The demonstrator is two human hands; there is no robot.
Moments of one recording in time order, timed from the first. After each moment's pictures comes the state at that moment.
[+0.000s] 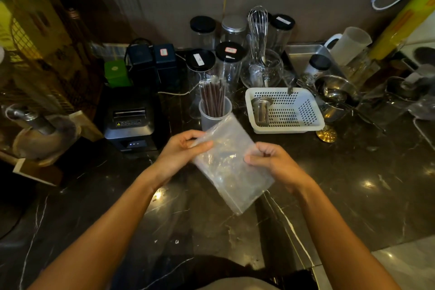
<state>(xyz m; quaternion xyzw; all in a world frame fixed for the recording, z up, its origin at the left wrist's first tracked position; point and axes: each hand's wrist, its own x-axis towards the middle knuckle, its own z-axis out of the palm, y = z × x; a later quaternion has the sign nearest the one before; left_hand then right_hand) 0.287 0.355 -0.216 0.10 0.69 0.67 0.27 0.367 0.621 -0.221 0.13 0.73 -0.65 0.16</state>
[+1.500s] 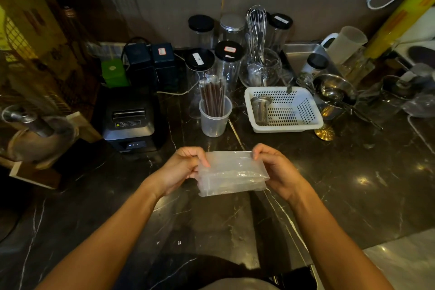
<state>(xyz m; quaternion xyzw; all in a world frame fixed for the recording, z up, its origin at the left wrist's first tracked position) 0.293 0.350 -0.239 0.09 0.64 0.66 0.38 0.372 0.606 -0.229 0.19 0.54 -0.80 0.15</state>
